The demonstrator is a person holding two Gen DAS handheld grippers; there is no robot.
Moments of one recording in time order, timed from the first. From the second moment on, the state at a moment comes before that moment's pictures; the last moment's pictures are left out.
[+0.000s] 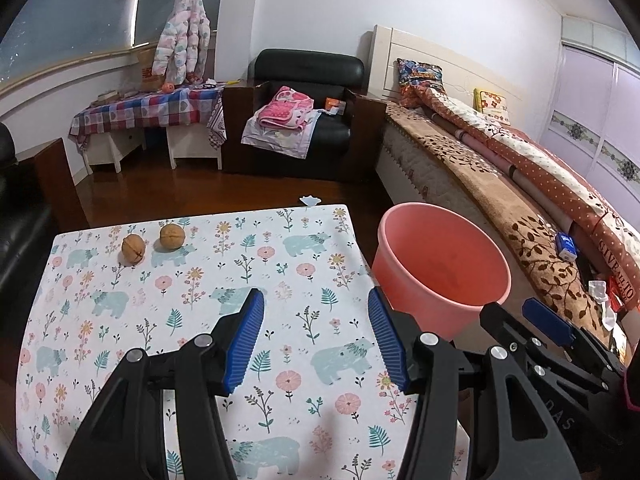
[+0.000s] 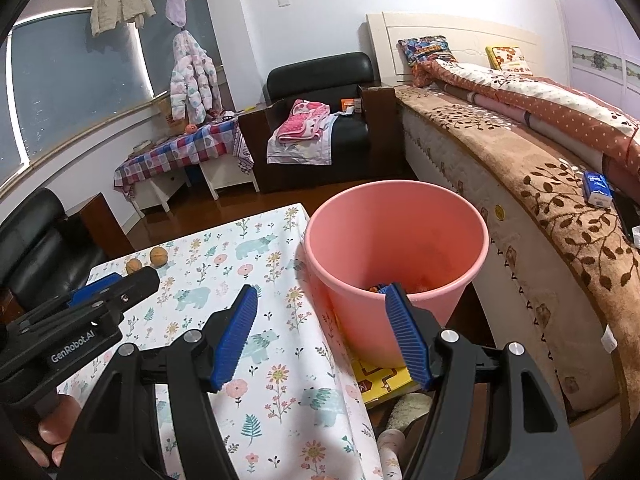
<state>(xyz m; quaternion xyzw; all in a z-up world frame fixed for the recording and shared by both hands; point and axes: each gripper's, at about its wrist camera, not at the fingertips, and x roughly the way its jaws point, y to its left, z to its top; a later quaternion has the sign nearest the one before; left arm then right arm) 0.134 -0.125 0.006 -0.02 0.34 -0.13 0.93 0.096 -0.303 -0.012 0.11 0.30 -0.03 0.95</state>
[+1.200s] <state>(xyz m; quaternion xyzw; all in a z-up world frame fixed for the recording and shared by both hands) 0.138 -0.119 0.003 -0.02 0.34 -0.12 0.93 0.082 -0.286 0.002 0.09 0.26 -0.02 0.96</state>
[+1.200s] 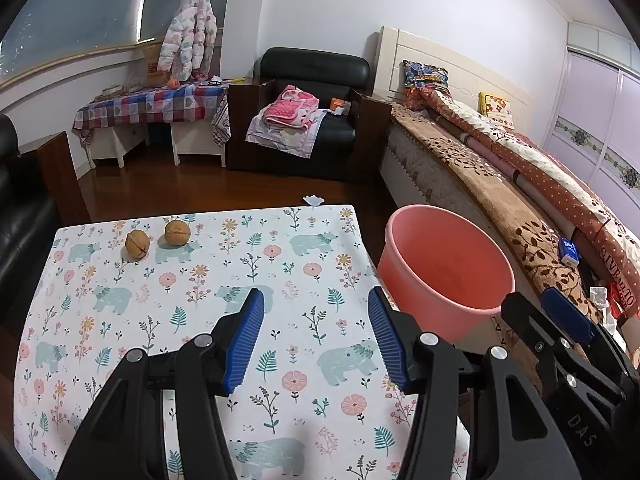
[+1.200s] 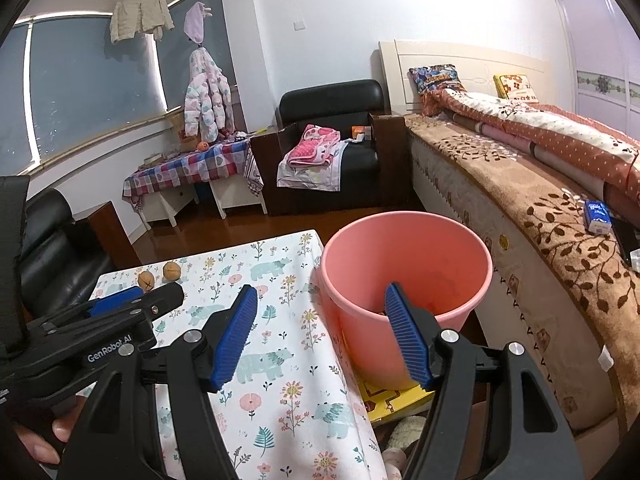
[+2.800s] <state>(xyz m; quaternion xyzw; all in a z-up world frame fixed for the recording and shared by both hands) 0.136 -0.113 0.002 -0.03 0.34 -0.12 0.93 0.079 -0.283 0.003 0.08 0.25 -0.02 0.96</state>
